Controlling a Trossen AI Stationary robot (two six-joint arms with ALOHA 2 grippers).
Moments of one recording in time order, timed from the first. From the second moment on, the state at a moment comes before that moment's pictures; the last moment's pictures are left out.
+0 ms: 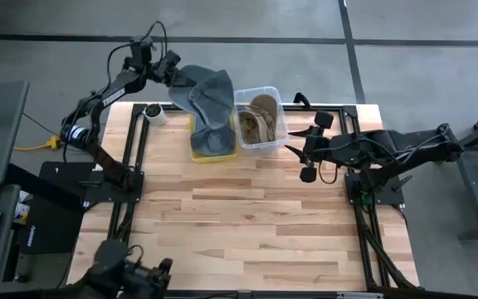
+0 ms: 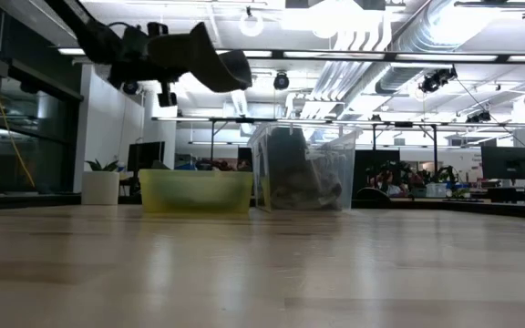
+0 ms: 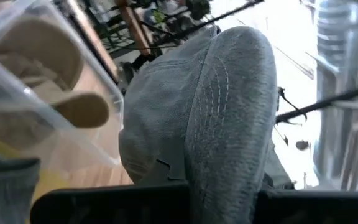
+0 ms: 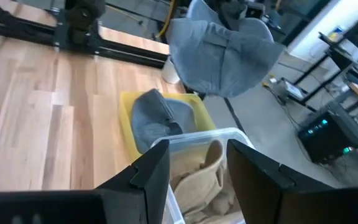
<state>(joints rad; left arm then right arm) 1.20 1.54 1.17 0.13 1.49 -0.87 0.21 1.11 1.27 -0.63 0.63 -0.15</state>
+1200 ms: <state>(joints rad) 1.01 1.71 1.20 0.13 1.57 -0.61 -0.33 1.31 1.30 -0.38 0.05 0.00</state>
